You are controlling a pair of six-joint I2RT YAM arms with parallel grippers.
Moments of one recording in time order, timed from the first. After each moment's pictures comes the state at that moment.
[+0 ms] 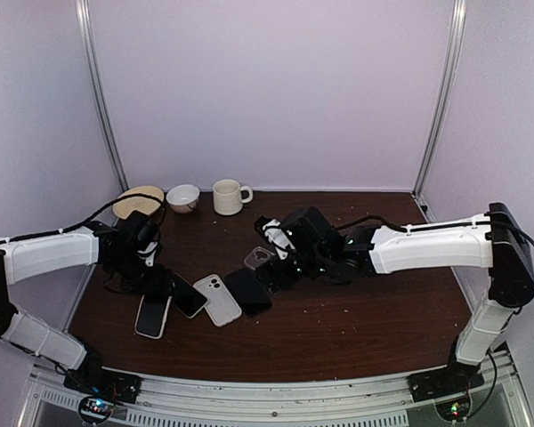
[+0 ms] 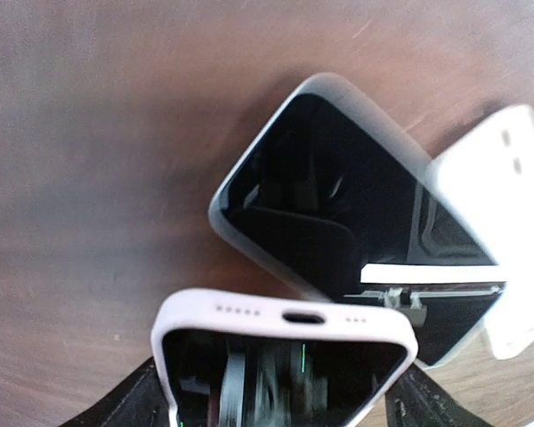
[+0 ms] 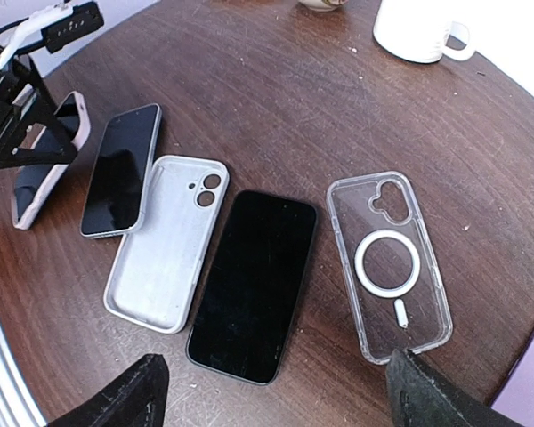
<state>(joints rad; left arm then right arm) -0.45 1.34 0.79 -0.74 -0.02 -0.44 1.03 1.74 1.23 -0.21 0.13 0.20</state>
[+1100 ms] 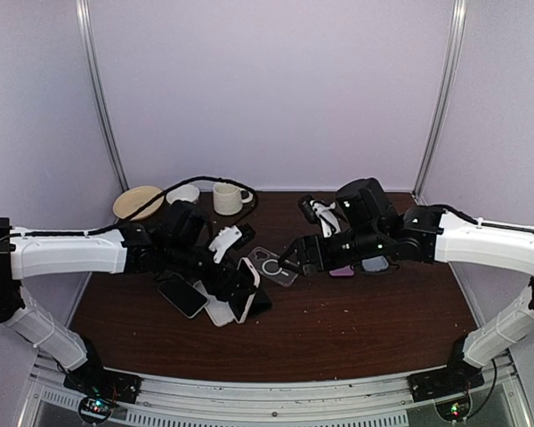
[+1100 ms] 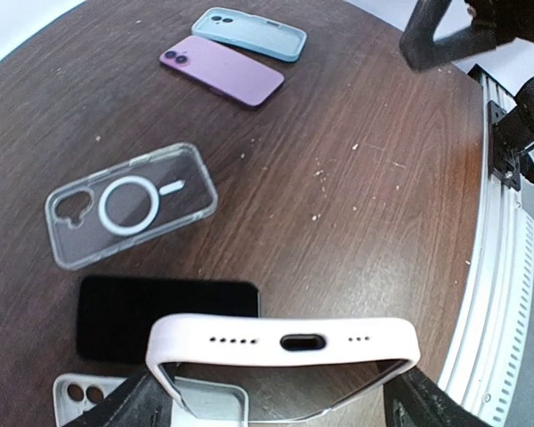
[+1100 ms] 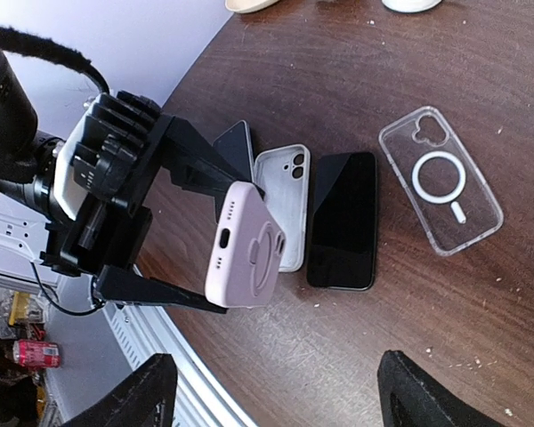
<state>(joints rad) -0.86 1.43 0.95 -0.25 0.30 0.00 0.94 1.39 1.13 -0.37 -0.18 0.55</state>
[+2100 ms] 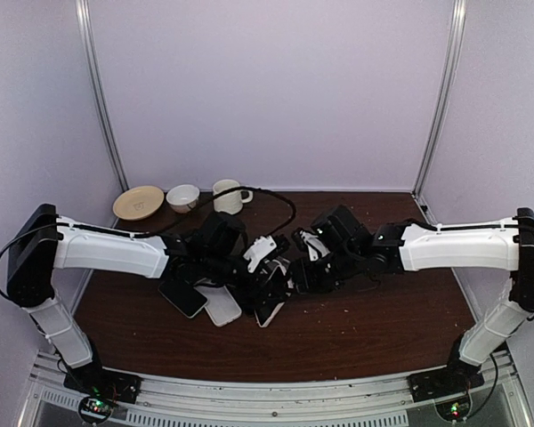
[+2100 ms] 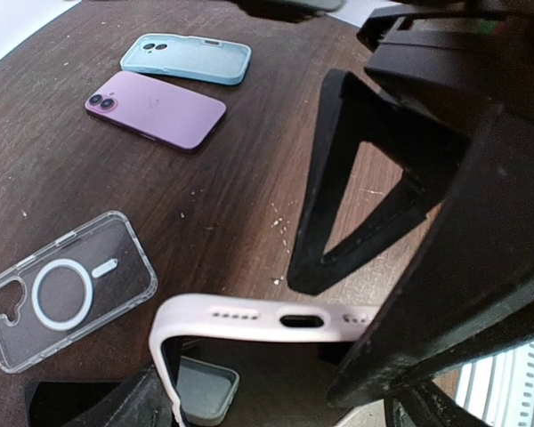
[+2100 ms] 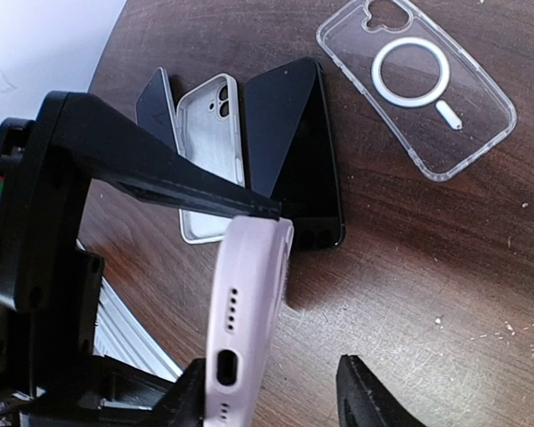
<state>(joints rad) -0.96 1.69 1.04 -0.04 0.33 0.02 0.95 1.57 1.08 -0.34 -0.21 0.72</state>
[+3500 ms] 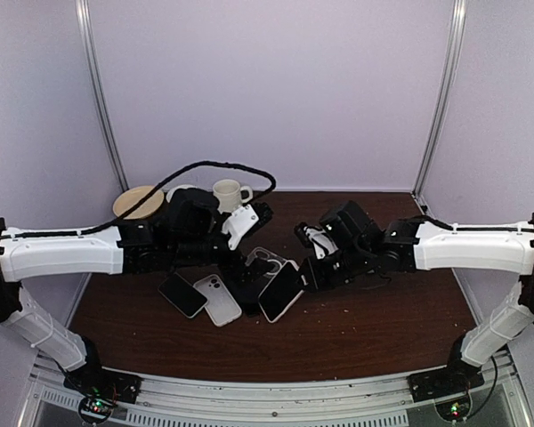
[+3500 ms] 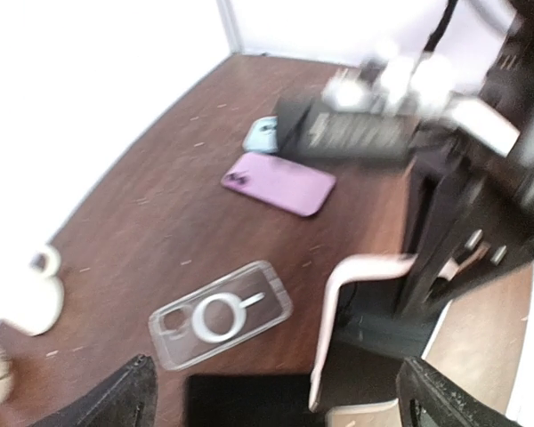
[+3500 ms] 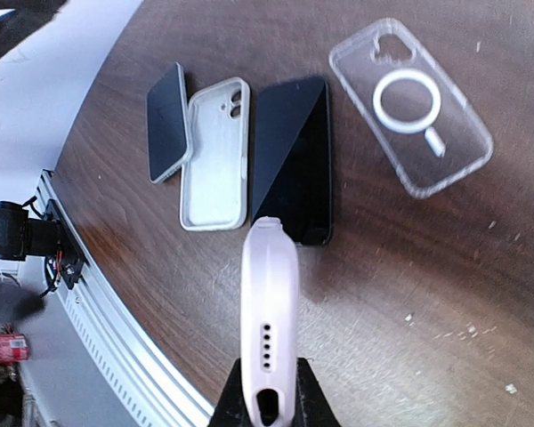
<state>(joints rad) -1.00 1.44 1.06 -0.12 -0.01 0.16 0.95 1.49 1.07 -0.39 -0.18 0.60</state>
